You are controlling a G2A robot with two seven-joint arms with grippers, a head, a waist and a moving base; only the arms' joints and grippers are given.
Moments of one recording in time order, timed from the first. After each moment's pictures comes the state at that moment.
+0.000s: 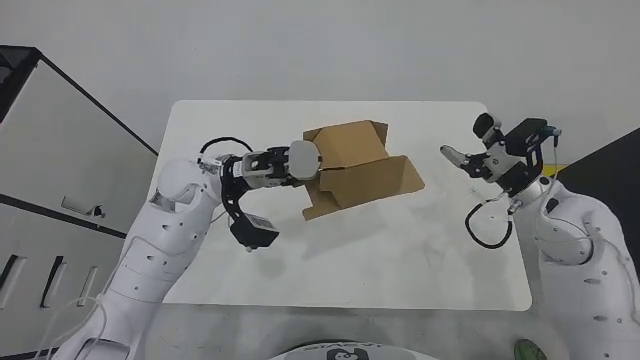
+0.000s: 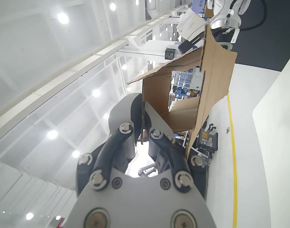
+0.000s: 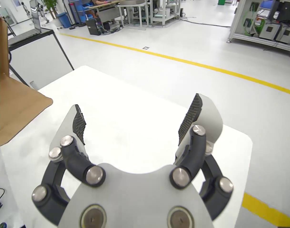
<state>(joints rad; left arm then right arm) 1.22 -1.14 -1.21 -1.63 2.29 0.15 1.22 -1.61 -1.11 1.75 -1.82 -0.83 -0.68 0.31</state>
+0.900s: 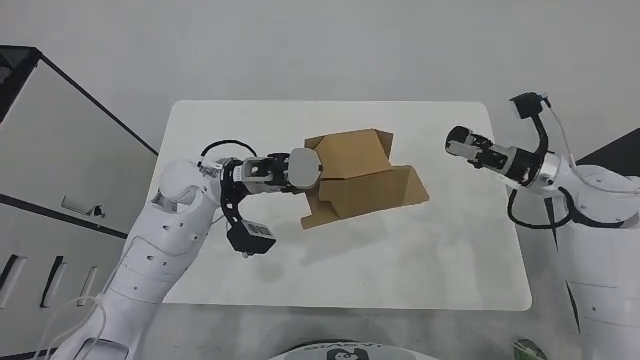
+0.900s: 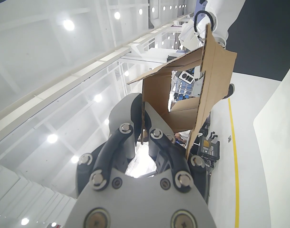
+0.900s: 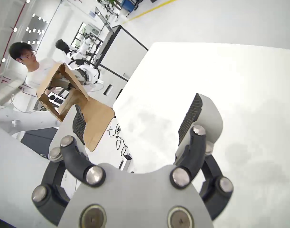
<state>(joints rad) 1.21 -1.13 -1.19 -1.63 2.26 0.16 1.26 -1.40 -1.05 1.72 -1.68 0.09 -0.44 1.15</state>
